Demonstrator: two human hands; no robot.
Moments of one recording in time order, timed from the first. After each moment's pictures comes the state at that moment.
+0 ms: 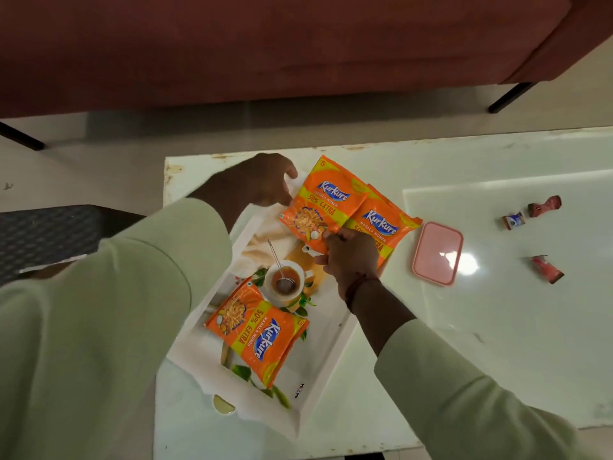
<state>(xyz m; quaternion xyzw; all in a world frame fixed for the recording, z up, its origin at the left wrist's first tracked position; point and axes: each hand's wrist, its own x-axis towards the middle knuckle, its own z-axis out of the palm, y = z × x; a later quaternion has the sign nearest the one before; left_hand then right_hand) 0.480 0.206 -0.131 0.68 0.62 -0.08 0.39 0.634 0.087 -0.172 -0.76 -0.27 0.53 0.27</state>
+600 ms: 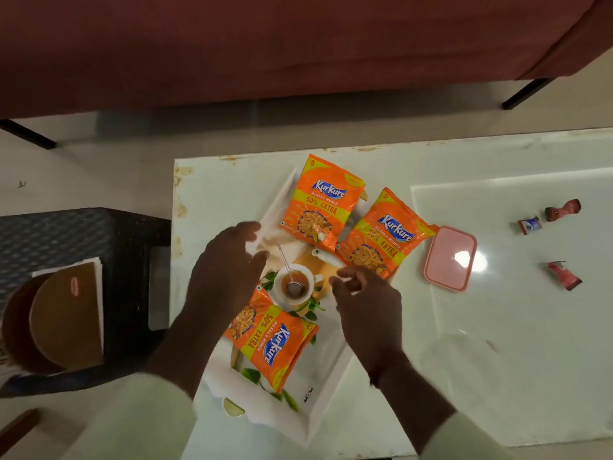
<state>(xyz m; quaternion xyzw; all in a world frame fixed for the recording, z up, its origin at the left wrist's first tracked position) 0.441 0.059 -0.133 0.60 0.74 0.11 0.29 0.646 0.016 -0.142 -0.77 -0.45 0.41 0.20</state>
